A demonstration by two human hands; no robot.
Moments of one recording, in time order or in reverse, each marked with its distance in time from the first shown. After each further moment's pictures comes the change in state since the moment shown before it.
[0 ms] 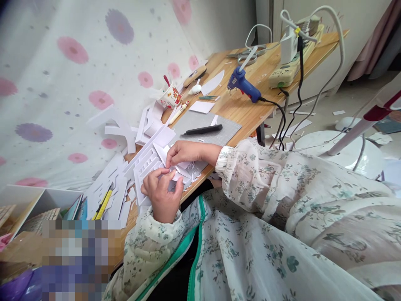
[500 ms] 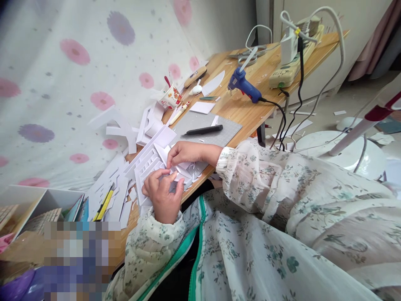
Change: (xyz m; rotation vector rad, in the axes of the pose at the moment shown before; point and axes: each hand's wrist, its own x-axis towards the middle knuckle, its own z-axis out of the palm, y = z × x) left_hand -0.001 0.002 -0.002 -0.011 0.001 -0.006; right_hand -0.001 -0.001 0.000 -0.014 -0.006 0.013
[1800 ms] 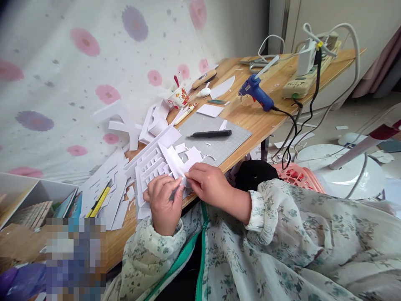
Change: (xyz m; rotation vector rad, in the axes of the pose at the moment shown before) left_hand -0.004 -0.003 -0.008 -0.185 -0.038 -0.032; right_hand -0.072 -0.016 0.081 -0.592 0.653 -0.097
